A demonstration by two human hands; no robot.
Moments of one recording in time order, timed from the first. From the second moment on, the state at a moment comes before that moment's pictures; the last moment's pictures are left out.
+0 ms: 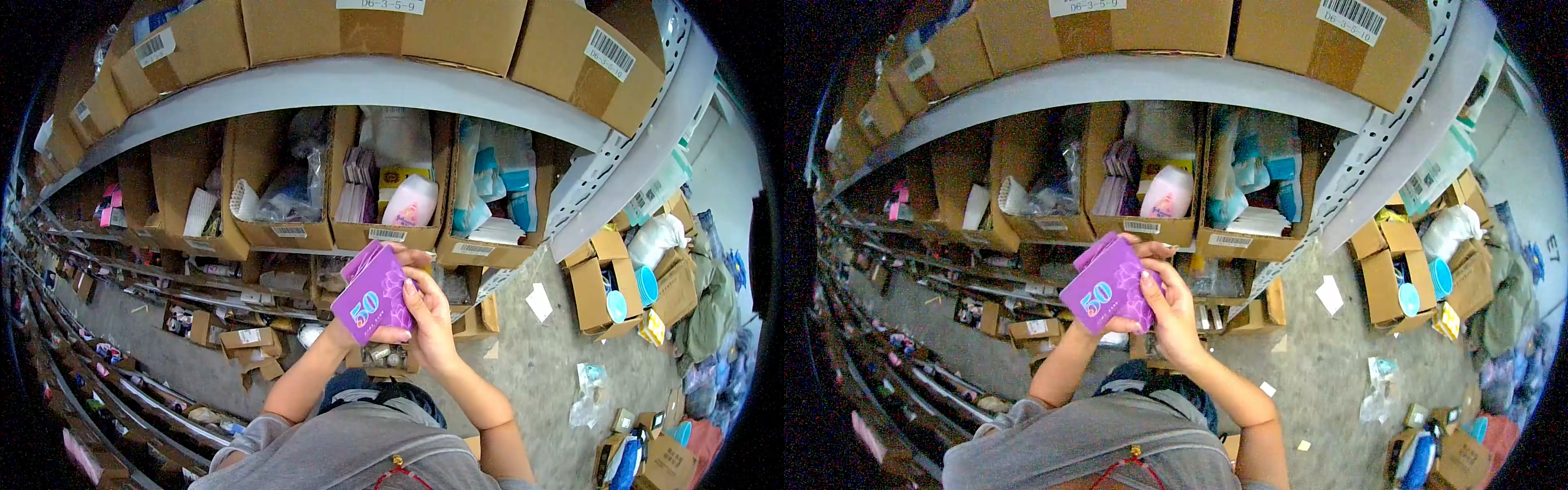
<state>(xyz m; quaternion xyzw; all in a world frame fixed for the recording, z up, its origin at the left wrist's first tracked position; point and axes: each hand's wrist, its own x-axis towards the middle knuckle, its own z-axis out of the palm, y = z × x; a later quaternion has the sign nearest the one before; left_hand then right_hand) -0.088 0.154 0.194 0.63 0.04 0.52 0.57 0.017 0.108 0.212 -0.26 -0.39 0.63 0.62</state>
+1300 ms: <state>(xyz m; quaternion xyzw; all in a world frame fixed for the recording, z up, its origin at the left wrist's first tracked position) -0.089 0.143 0.197 0.53 0.12 0.61 0.58 0.010 0.099 0.198 -0.20 -0.21 0.73 0.62</state>
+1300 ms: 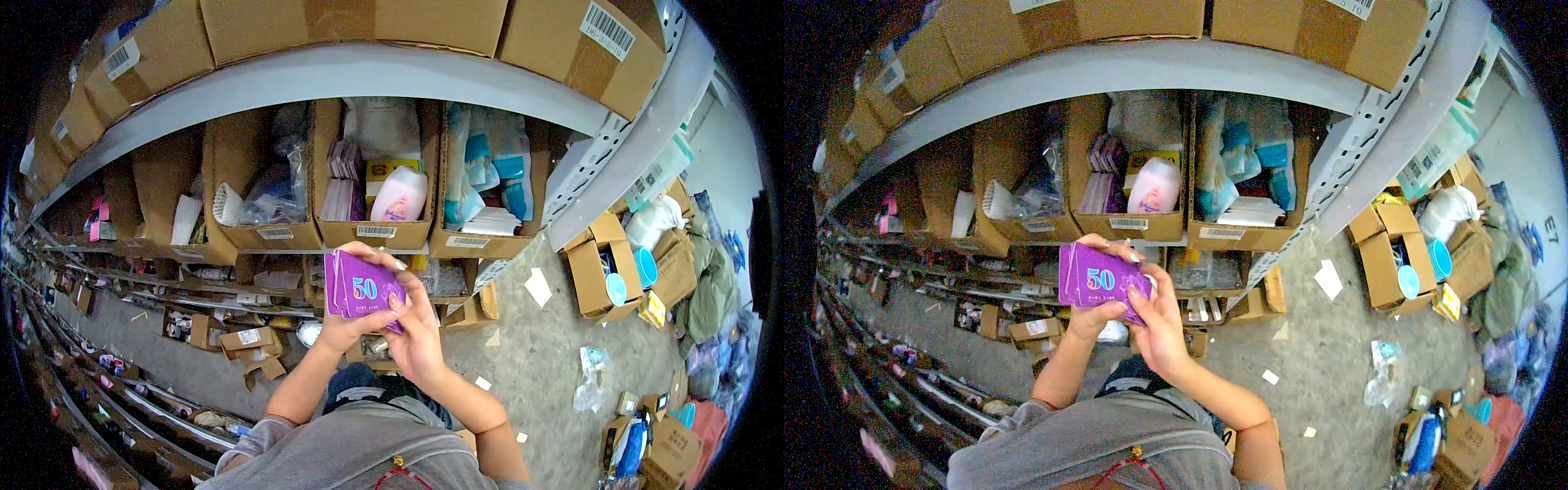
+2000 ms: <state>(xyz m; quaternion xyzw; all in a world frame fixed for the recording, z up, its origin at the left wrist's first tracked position) -0.090 0.136 0.207 0.70 0.23 0.52 0.44 0.015 0.121 0.203 -0.19 0.02 0.84 0.50</state>
